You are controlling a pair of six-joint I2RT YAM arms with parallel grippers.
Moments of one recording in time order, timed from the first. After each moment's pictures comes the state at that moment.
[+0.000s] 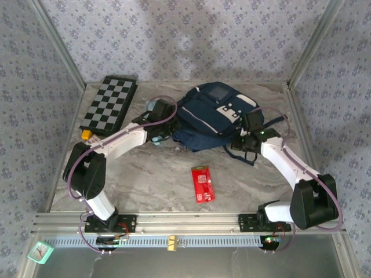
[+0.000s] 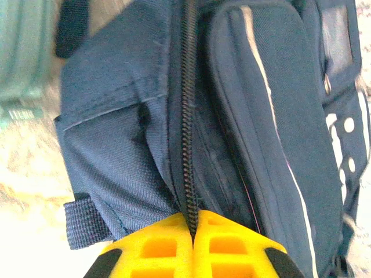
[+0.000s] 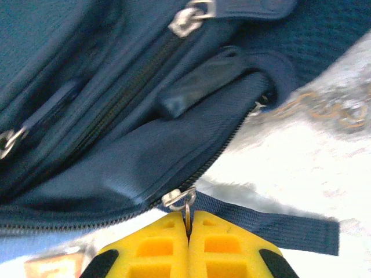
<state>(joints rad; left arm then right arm) -0.60 1.69 1.25 -0.37 0.01 -1.17 0.32 1.30 0.92 -0.69 0.00 0.43</state>
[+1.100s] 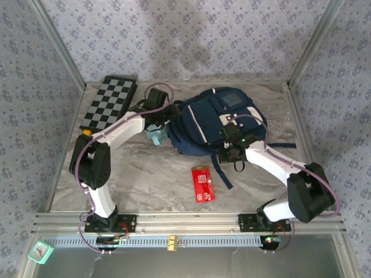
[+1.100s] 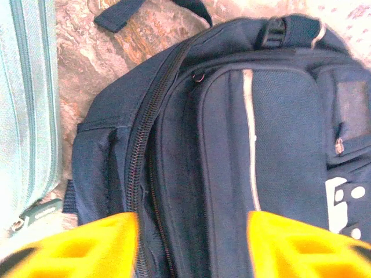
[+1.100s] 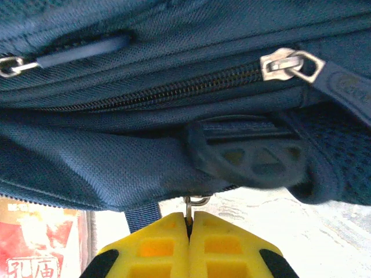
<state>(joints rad) -0.51 1.77 1.37 -0.42 0.09 -0.96 0.52 1.40 0.86 -0.66 0.07 0.37</state>
